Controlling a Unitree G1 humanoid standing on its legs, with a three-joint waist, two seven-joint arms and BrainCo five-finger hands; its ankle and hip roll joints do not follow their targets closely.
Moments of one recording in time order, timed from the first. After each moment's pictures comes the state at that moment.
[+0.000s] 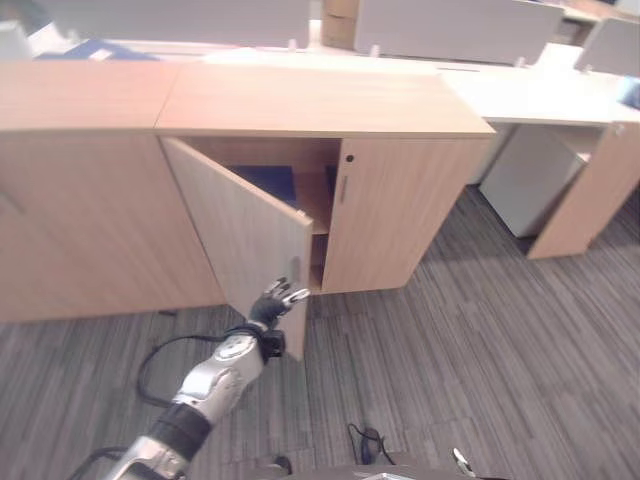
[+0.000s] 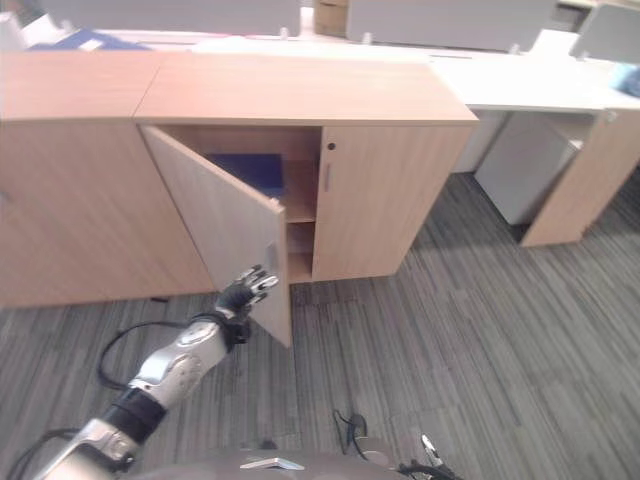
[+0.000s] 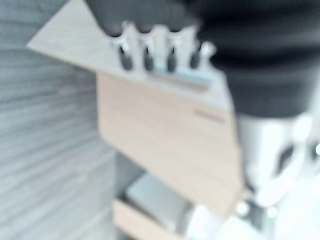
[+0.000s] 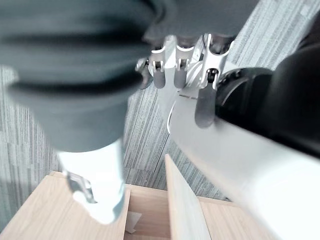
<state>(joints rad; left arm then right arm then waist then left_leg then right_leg) -0.18 0.33 -0.46 0.15 -0.84 0.18 0.06 0.19 -0.31 0.08 1.09 1.21 0.54 0.54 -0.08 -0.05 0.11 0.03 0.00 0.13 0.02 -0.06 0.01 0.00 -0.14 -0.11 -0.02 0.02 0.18</state>
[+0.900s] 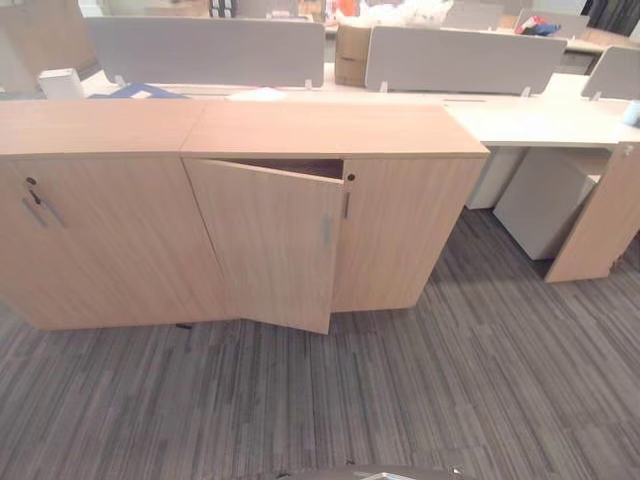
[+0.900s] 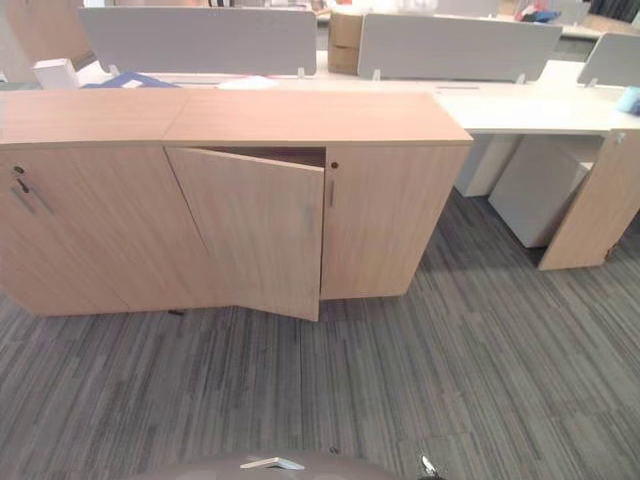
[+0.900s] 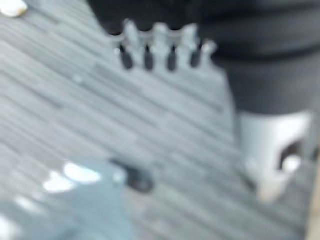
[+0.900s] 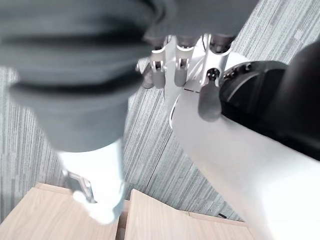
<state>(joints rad) 0.09 0.20 -0.15 1.32 -0.78 0.11 0.16 0.13 -0.27 0.08 1.27 1.15 0.51 0.49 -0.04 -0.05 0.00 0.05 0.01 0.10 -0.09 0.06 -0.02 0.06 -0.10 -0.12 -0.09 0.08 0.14</state>
